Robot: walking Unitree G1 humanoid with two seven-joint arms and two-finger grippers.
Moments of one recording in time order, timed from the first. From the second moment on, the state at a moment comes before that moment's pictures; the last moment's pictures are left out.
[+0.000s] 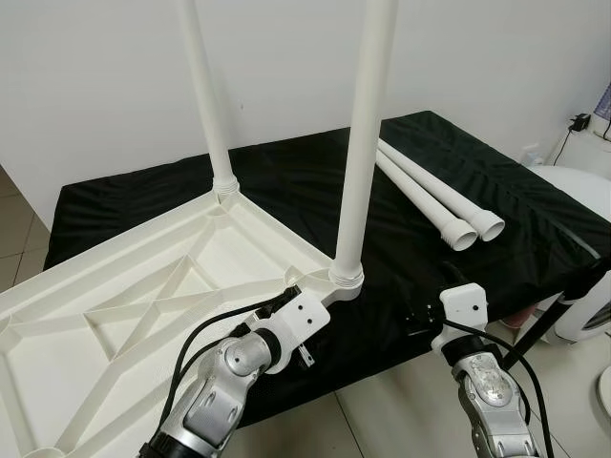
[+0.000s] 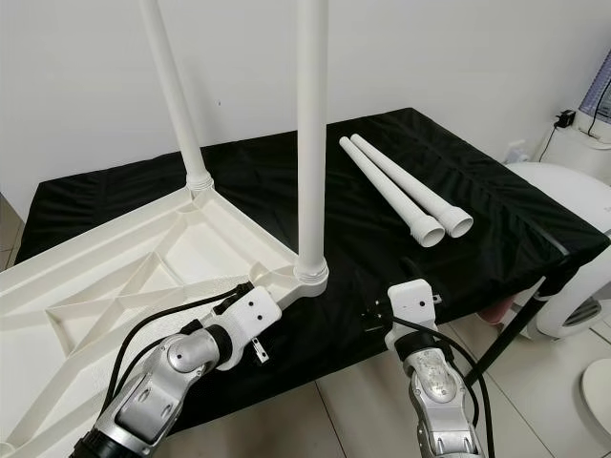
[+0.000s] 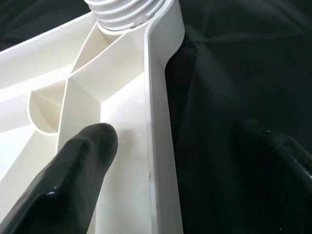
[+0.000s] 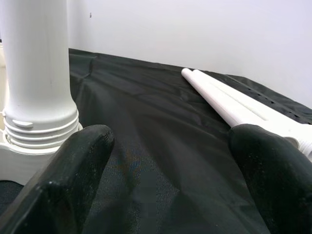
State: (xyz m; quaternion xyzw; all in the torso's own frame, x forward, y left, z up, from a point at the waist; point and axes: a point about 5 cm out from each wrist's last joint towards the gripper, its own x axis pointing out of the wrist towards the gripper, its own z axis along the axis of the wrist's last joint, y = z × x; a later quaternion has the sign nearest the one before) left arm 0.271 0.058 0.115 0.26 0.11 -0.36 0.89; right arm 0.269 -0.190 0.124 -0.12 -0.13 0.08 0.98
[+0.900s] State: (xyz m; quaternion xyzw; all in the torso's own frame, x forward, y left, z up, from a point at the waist) left arm 0.268 0.062 0.127 0.22 0.19 -0.40 0.87; right arm 0.268 -0.189 0.123 -0.12 -0.13 0.08 0.98
